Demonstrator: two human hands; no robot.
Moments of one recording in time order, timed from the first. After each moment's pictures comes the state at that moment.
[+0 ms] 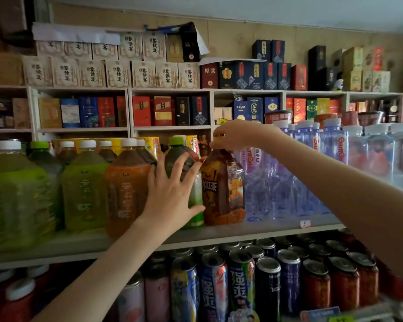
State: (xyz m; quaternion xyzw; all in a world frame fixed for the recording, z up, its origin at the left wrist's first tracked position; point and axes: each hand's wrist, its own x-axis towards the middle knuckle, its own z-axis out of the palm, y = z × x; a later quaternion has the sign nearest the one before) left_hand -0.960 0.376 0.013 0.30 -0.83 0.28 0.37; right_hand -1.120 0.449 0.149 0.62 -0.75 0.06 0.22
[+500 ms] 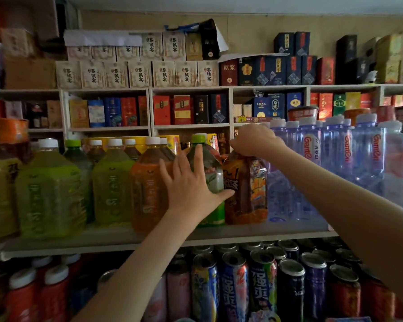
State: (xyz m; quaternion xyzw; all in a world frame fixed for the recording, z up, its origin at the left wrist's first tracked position) left_hand -0.966 0.380 0.020 0.42 -0.78 0.18 0.41; right_hand -1.117 0.419 0.125 0.52 -0.79 0.17 0.27
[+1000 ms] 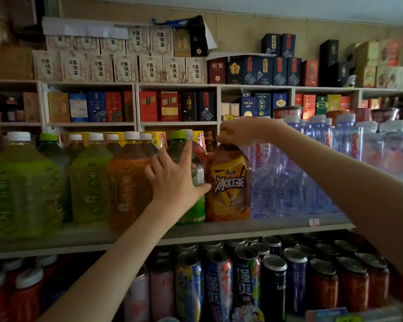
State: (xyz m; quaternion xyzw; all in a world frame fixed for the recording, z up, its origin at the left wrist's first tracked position) left_hand -0.973 0.379 0.027 0.44 -0.79 0.14 0.41; right_hand -1.124 0.441 0.150 0.64 -0.75 0.06 0.16
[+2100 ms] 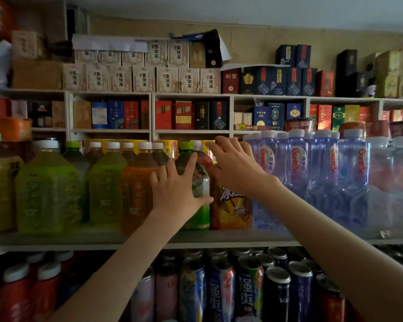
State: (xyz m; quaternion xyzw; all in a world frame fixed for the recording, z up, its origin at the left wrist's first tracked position) left_hand -0.957 0.391 0.029 0.45 -0.80 0.18 0.36; right_hand -1.089 0.454 0.081 0.66 -0.63 0.20 0.36
